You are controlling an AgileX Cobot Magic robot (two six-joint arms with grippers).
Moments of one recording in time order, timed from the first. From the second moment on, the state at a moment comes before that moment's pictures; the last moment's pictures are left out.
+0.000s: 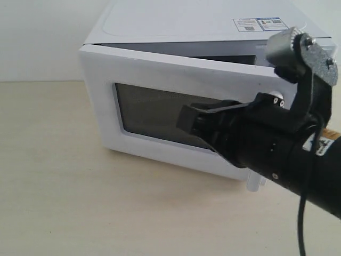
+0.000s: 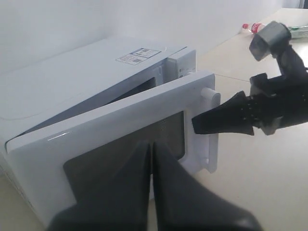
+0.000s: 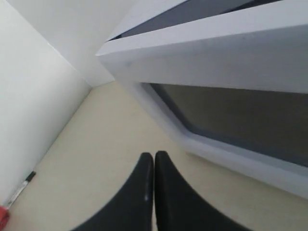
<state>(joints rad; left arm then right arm) -0.31 0.58 -0.66 -0.83 0.51 0.94 0.88 1.17 -0.50 0.74 -0.46 0.00</state>
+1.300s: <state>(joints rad) -0.31 0.58 -0.66 -0.83 0.52 0.94 0.94 1.57 -0.50 1.11 -1.21 -0.26</state>
